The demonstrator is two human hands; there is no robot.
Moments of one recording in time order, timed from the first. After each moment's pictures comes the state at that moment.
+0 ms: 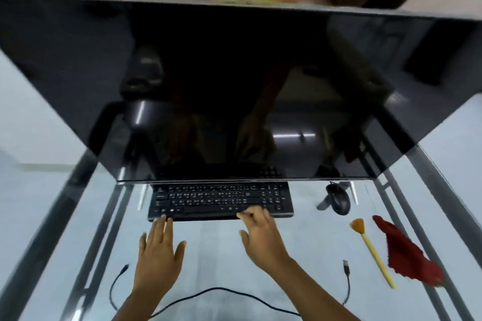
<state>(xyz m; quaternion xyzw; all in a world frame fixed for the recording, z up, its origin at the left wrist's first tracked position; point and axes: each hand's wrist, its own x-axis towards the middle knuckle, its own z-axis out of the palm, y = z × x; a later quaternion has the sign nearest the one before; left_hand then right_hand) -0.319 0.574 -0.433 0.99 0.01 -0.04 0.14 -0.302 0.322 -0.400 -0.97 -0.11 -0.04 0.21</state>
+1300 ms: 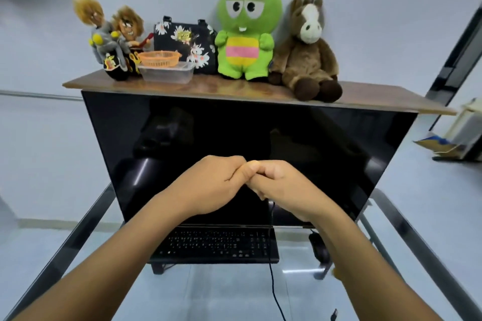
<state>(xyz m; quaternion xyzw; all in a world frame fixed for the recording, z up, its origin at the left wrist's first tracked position) -0.294 0.476 -0.089 0.91 -0.30 0.08 0.28 -0.319 0.298 -0.081 -0.83 -0.22 0.05 0.51</state>
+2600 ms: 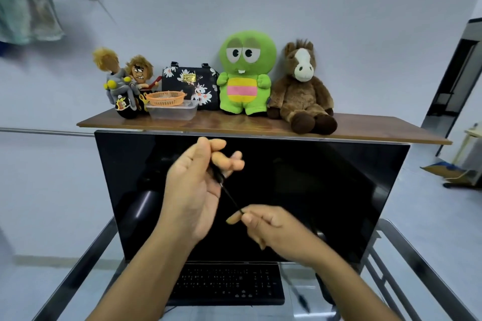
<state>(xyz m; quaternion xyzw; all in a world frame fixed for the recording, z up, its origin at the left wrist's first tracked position) -0.321 0.456 -0.034 0.41 -0.16 0.09 0.90 -0.314 0.291 -0.101 -0.82 -0.27 0.04 0.50</state>
